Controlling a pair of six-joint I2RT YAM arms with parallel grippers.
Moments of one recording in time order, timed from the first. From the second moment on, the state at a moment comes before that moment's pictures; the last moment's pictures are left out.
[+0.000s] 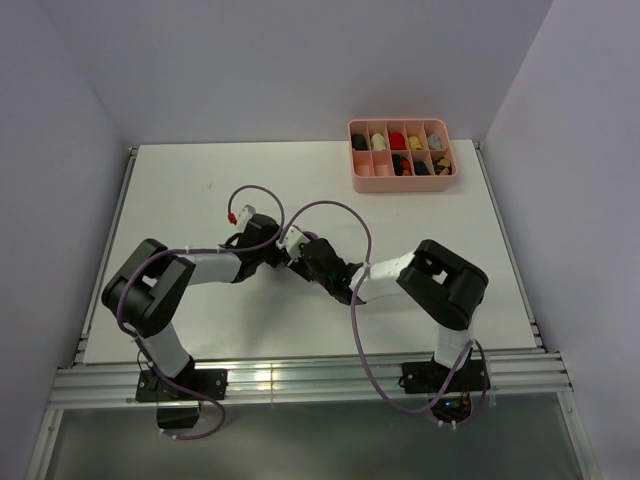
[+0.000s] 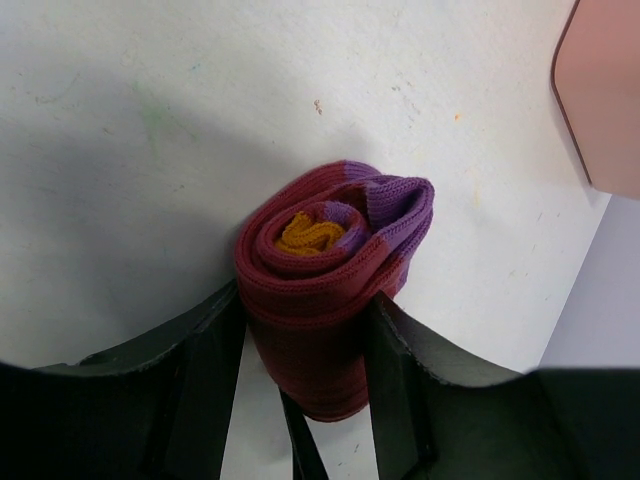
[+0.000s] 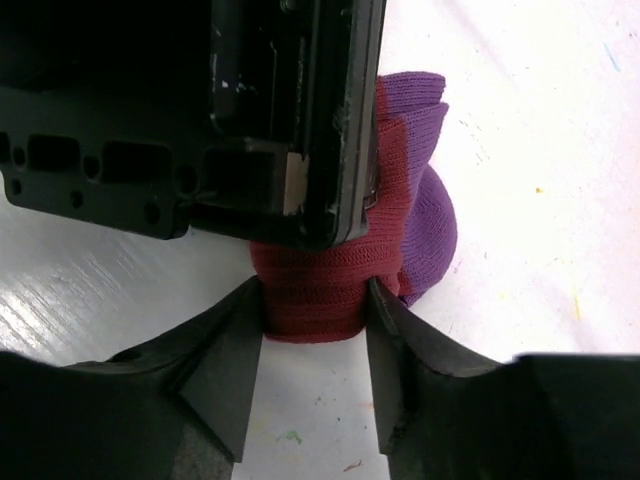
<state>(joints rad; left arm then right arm) -0.59 1.72 0.76 0.26 -0.12 -1.24 0.93 1.82 0.80 0.49 0.29 -0.24</state>
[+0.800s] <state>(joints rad) -0.55 1.51 0.64 0.13 -0.13 -1.25 0.66 1.84 0.95 0.27 -0.34 0.10</state>
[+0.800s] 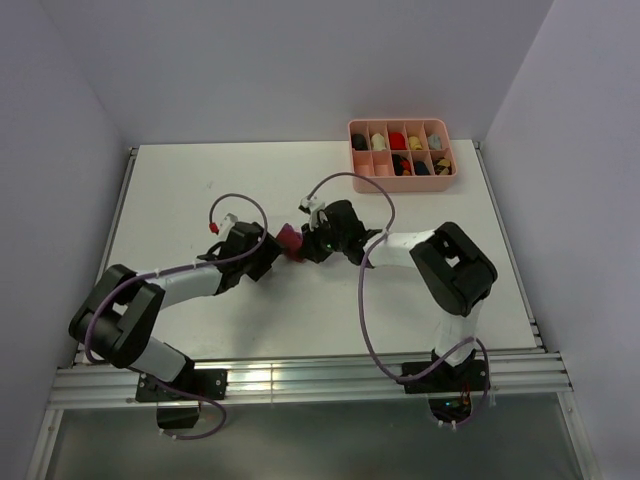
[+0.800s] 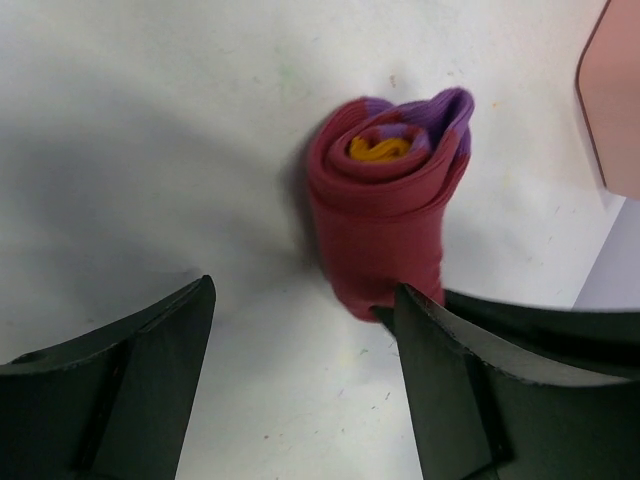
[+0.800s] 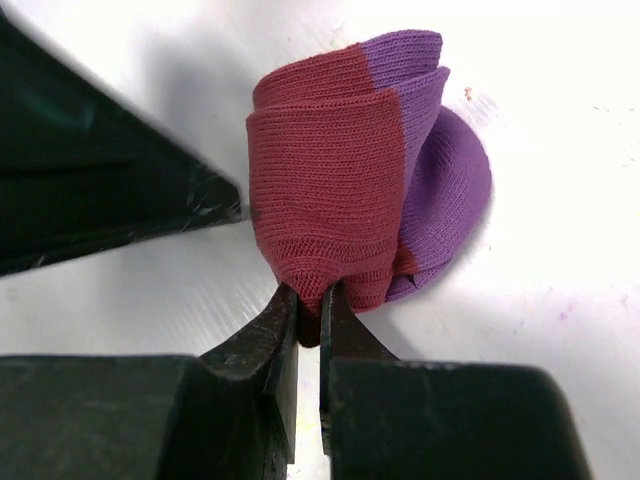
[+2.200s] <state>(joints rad) -0.49 1.67 0.61 0.50 -0.15 -1.21 0.52 2.04 1.15 0.15 -0.79 0.31</state>
